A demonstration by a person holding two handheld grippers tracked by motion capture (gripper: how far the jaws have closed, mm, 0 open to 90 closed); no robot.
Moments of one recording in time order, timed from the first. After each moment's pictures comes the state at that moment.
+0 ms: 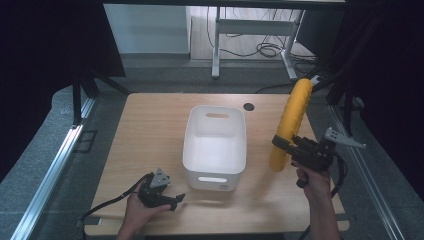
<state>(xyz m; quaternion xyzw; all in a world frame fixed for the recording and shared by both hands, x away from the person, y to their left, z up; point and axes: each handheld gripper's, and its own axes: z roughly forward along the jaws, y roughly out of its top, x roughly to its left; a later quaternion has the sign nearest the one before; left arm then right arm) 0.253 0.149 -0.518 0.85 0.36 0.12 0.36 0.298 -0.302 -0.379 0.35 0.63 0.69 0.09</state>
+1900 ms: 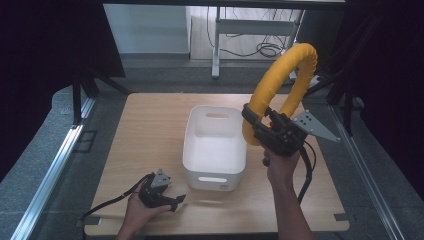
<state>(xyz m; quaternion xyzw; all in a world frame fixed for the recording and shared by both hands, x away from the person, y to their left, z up) 0.254 0.148 -0.520 0.85 0.36 0.11 0.36 0.290 -0.198 -0.312 0.32 0.58 0.71 0.25</state>
